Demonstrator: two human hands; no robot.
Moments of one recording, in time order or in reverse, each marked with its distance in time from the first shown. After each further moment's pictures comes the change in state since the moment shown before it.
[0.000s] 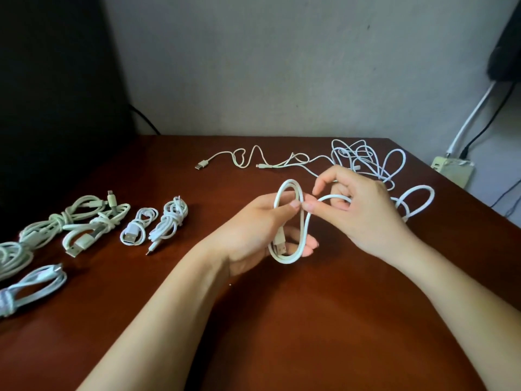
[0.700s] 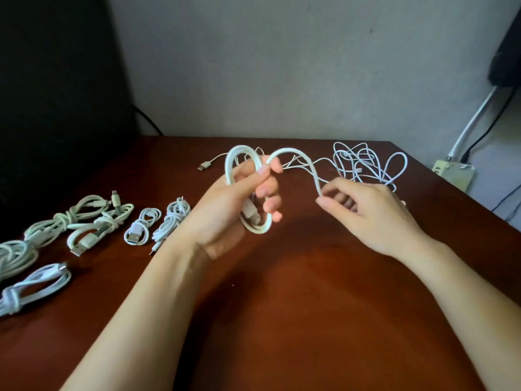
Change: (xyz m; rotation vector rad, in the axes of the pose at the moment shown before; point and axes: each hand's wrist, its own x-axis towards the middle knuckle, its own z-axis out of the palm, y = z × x) left_hand -0.007 0.016 -0.022 -0.252 -0.010 0.320; right_hand 0.003 0.018 -0.013 -0.314 -0.109 0.017
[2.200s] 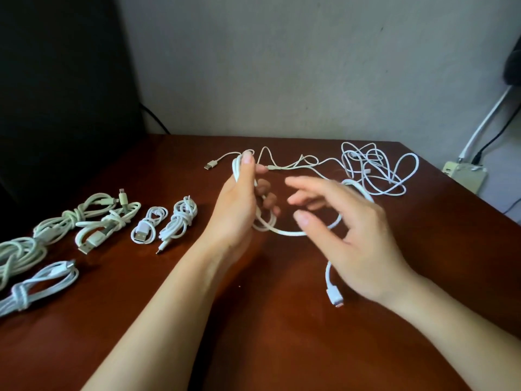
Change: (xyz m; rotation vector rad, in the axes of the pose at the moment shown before) left_hand 0.015 -0.019 0.000 0.090 0.504 0.041; right_hand -0.018 -0.064 0.021 0.400 0.221 -0.318
